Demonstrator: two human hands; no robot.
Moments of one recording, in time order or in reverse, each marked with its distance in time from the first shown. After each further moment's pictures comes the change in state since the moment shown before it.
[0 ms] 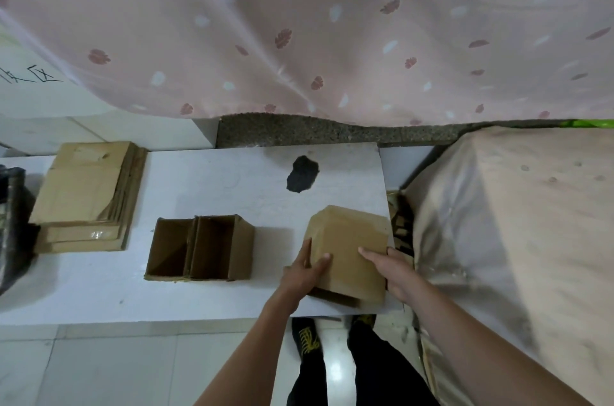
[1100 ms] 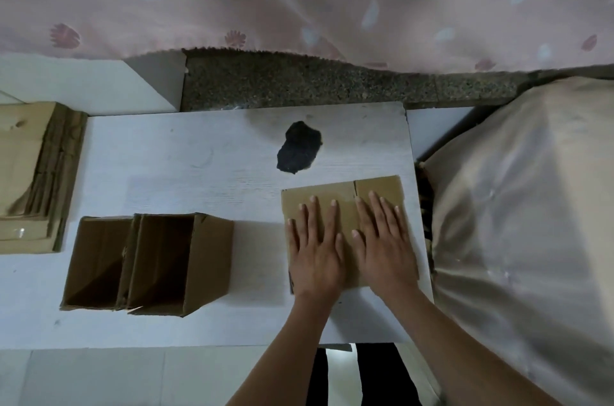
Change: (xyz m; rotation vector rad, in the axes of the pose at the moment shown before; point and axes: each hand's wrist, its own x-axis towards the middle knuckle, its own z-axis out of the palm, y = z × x) left_hand 0.125 -0.030 0.055 0.890 0.498 0.471; right_hand 0.117 0.033 0.042 -1.370 0.475 -0.961
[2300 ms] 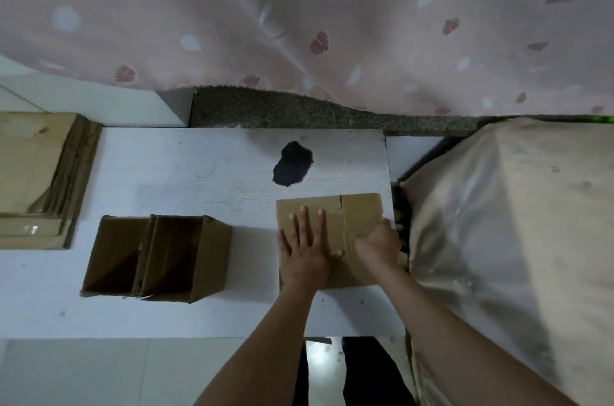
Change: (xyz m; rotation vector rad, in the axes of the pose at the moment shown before) left_hand 0.012 0.002 -0.019 -0.028 -0.262 -0.041; right_hand 0.027 -0.001 -0.072 0.647 -0.273 0.777
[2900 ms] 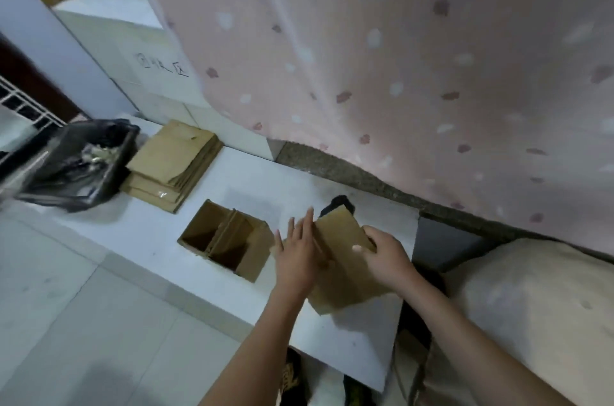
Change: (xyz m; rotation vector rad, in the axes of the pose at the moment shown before) left_hand -0.097 0.041 -0.150 -0.235 0.410 -0.283; right_hand -0.066 -0.078 -0.129 -0.123 -0.382 -0.874
